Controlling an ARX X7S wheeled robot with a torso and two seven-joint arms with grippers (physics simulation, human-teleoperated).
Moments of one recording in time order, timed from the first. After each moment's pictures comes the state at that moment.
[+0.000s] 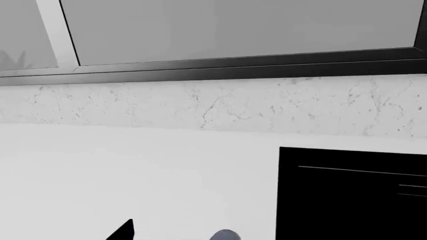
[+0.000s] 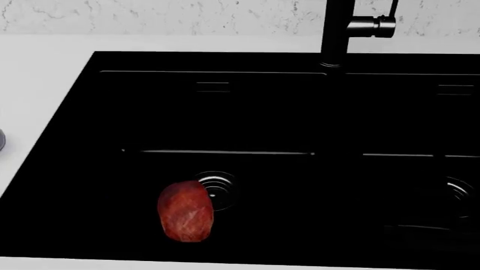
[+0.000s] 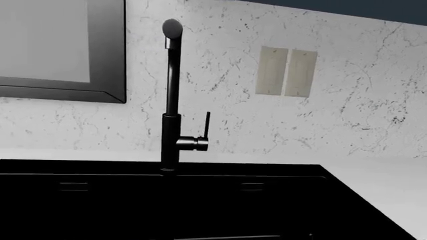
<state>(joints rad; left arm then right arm) -0.82 -0.60 -0.14 0.48 -0.94 -1.34 -0.65 1.37 1.57 -1.29 -0.92 1.51 0.08 1.05</state>
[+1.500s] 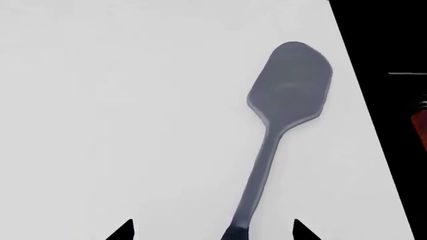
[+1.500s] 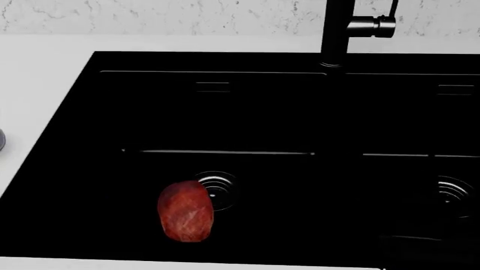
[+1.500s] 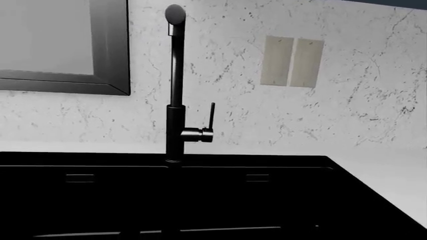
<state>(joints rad) -0.59 -1.09 -0.02 0.03 -1.11 -1.23 -0.16 1.30 1.57 -1.32 -0.91 1.46 0.02 1.04</state>
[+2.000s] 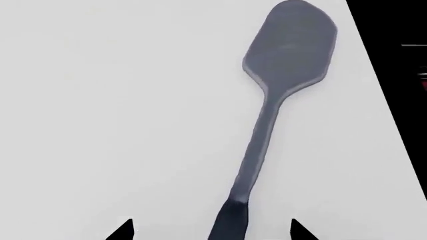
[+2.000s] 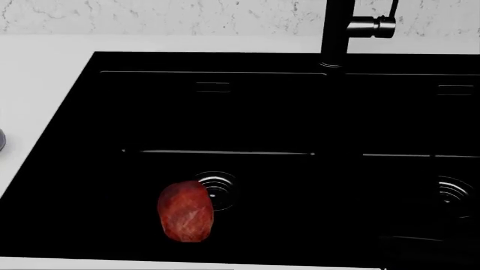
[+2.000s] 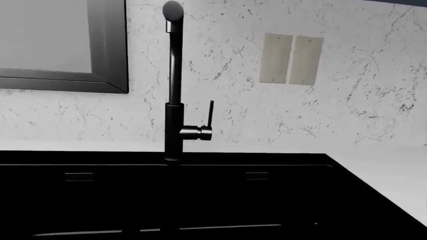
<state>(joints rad) -0.56 -1.11 0.03 -0.01 -1.08 -1.20 -0.07 1.29 1.57 -1.32 -0.91 1.46 0.01 1.04</state>
